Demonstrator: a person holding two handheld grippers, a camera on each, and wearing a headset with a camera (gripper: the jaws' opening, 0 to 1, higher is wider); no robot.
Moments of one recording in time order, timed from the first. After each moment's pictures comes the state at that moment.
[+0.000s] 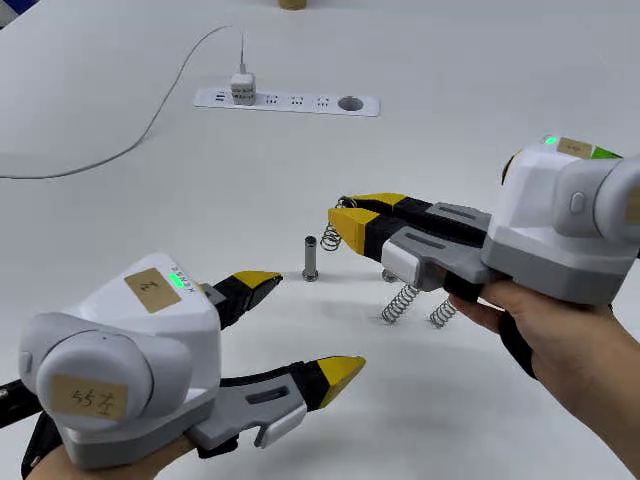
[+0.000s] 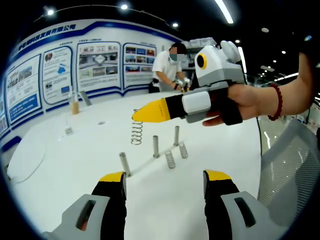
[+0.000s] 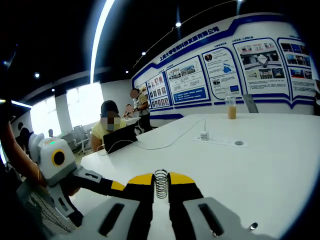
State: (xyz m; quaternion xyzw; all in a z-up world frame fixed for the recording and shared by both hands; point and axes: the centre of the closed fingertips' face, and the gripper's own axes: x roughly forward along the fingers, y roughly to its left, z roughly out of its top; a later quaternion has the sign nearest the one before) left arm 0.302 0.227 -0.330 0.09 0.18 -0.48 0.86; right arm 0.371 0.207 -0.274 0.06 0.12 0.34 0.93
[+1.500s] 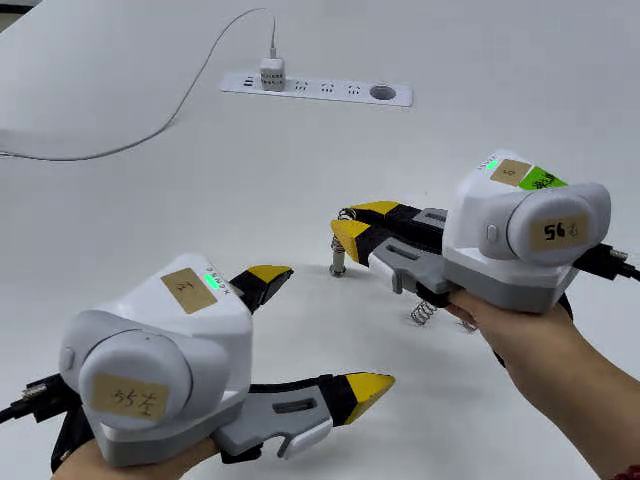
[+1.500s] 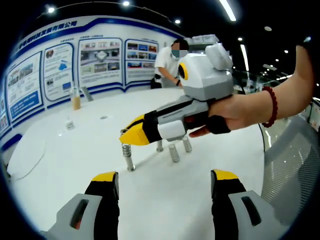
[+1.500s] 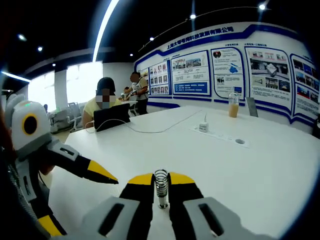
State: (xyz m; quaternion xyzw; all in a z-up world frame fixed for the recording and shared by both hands) left arm 0.307 0.233 -0.341 0.09 0.19 -0.47 0.86; right arm 0.398 0.226 -0.323 -0.03 0.15 0.33 0.93
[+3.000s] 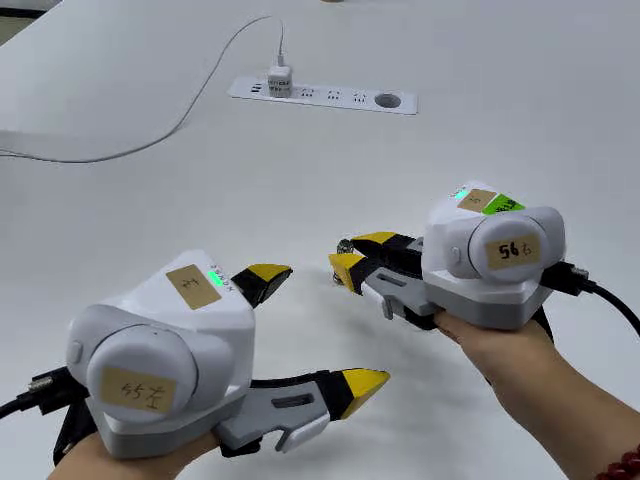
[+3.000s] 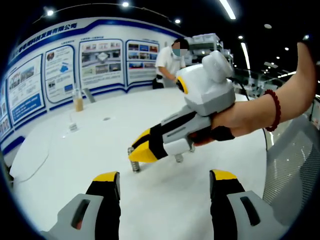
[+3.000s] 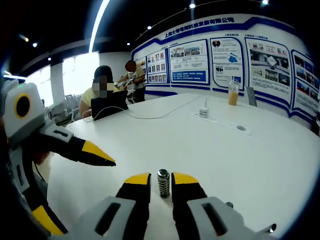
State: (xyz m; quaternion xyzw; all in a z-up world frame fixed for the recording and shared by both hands) left arm 0.310 0.238 -0.338 0.10 0.19 -0.46 0.86; right arm 0.388 0.226 -0.345 -0.04 0.19 0.32 0.93
